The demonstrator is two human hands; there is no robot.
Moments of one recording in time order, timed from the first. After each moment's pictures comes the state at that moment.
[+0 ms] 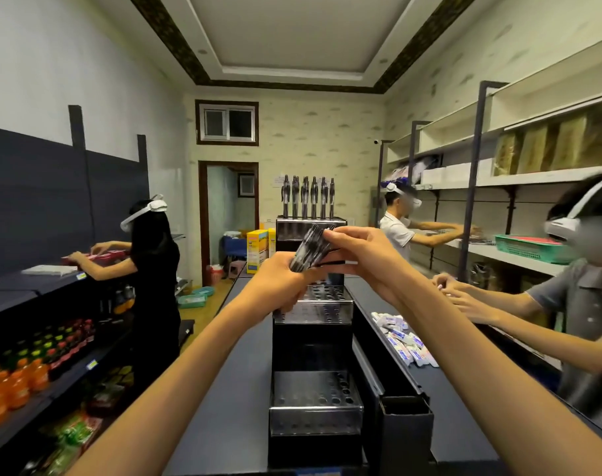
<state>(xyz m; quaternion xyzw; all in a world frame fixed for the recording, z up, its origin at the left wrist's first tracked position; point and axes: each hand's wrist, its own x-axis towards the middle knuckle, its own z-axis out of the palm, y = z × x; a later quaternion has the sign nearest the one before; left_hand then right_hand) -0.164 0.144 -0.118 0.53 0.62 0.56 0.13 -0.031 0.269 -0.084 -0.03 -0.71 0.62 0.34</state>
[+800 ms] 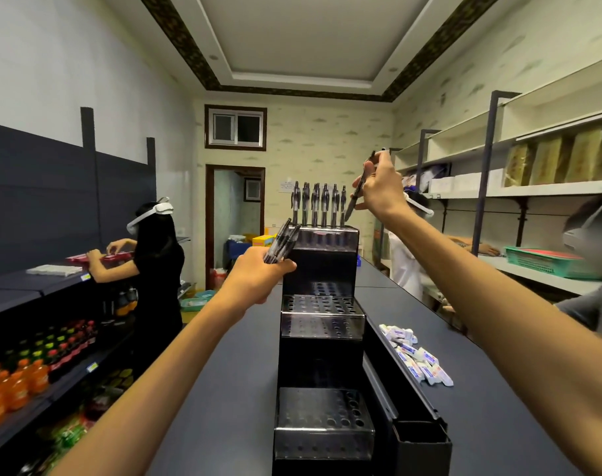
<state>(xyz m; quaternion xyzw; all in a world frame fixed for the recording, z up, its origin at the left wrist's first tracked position) -0.213 0.135 -0.104 0.43 0.69 0.58 0.06 -0.092 0.336 0.019 -0.15 -0.77 0.27 0.56</state>
